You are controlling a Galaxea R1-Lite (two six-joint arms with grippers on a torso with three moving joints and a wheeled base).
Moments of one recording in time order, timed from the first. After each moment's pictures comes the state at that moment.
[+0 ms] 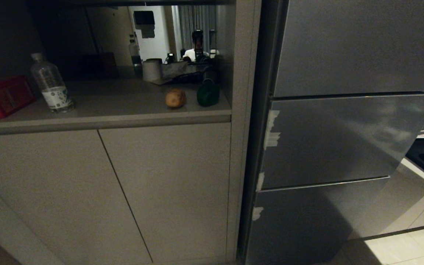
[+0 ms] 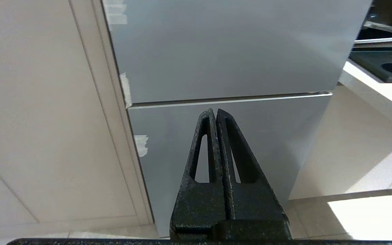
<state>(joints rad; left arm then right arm) -0.01 0.00 -0.04 0.08 0.01 -0.01 0.00 0.00 0.00 -0.08 -0.02 0.02</state>
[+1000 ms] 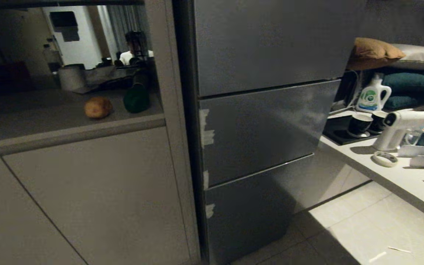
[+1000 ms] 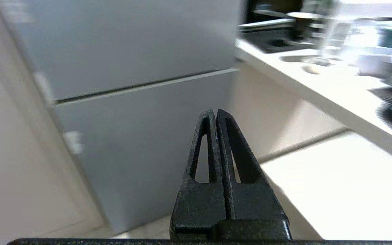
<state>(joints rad) -0.01 0.00 -0.04 0.08 0.01 -0.01 0.00 0.00 0.00 -0.08 -0.02 0.02</state>
